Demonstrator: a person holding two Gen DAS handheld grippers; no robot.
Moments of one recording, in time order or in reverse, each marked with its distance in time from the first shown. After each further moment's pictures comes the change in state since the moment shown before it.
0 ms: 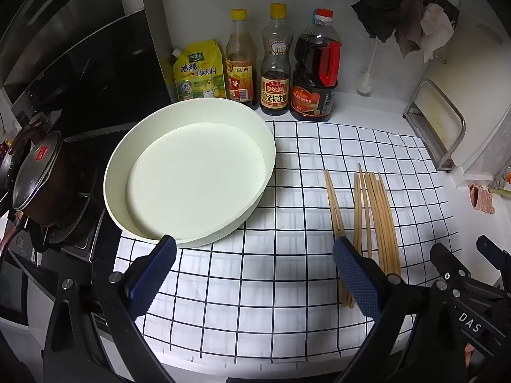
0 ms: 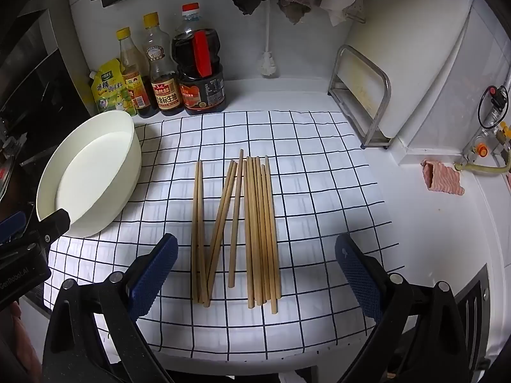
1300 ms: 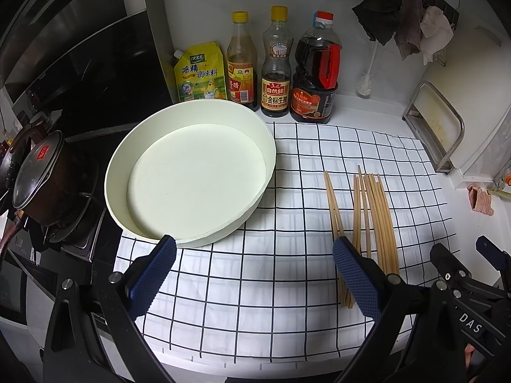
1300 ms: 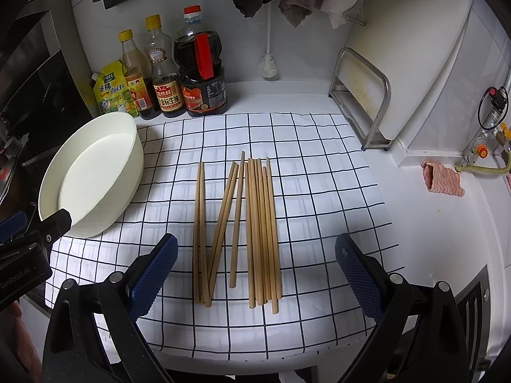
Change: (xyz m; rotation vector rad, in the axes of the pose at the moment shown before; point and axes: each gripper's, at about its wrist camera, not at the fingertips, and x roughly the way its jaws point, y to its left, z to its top) left arm -0.004 0.000 0.000 -0.003 -0.003 -0.004; right arm -0.002 -0.001 -0.001 0.001 -0.005 -0.001
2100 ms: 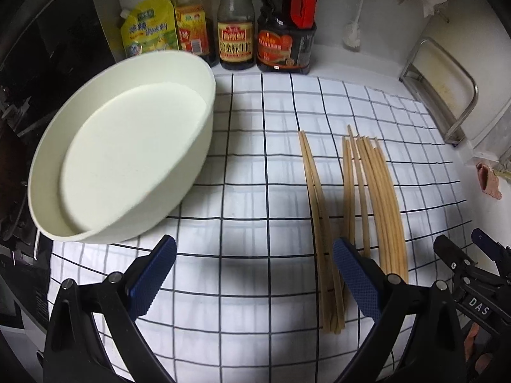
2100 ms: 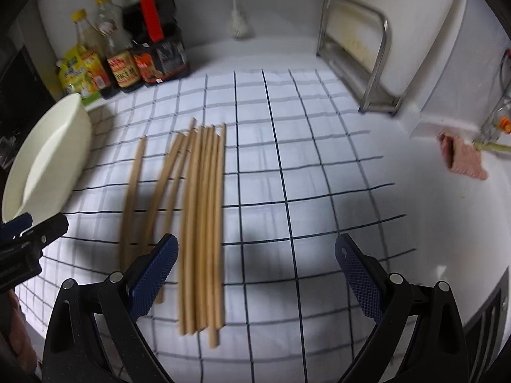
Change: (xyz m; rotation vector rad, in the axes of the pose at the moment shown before) left arm 0.108 -0.056 -0.018 0.023 0.121 -0.063; right arm 0.111 -0.071 -0.016 0.026 0.085 0.025
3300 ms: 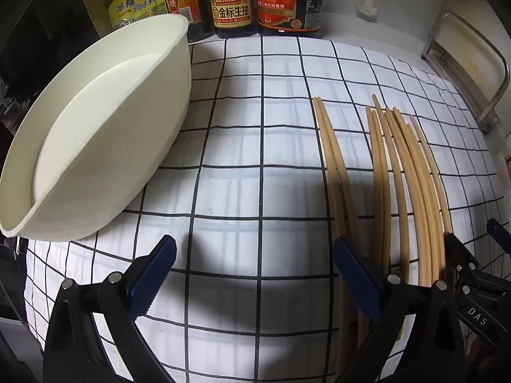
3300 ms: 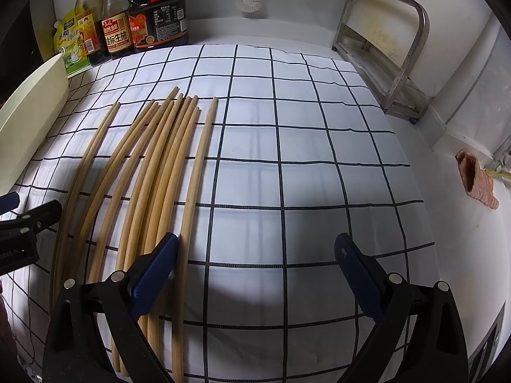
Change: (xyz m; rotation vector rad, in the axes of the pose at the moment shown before) left arm 0.064 -0.012 -0.011 -0.006 0.023 0.061; right arm 0.058 0.000 -0.006 -0.132 -0.024 -0.072
